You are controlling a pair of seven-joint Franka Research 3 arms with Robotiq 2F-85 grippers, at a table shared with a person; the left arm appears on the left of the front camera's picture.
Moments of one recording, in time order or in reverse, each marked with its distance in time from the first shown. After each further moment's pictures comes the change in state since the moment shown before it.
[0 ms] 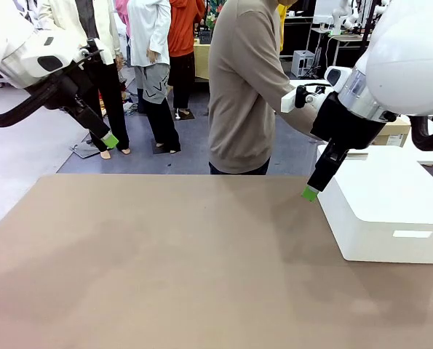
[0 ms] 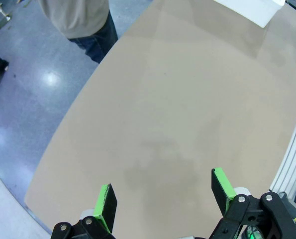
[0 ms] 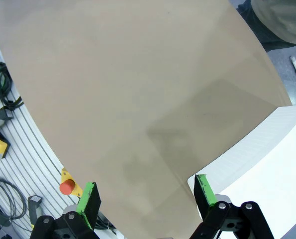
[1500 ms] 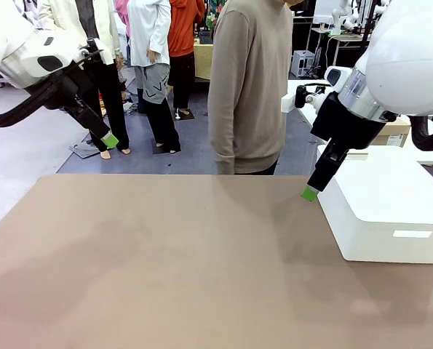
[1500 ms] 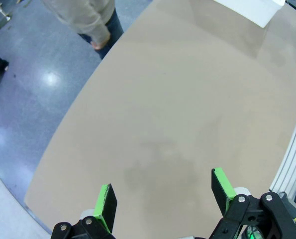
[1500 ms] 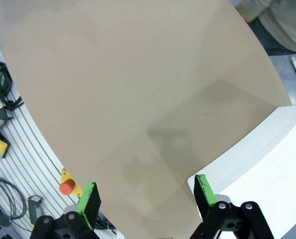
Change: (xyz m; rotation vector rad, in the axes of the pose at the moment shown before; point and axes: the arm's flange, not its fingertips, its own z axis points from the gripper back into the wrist) left arm 0.000 0.000 0.000 0.000 0.000 0.000; right arm 0.000 0.000 0.000 0.000 0.000 0.000
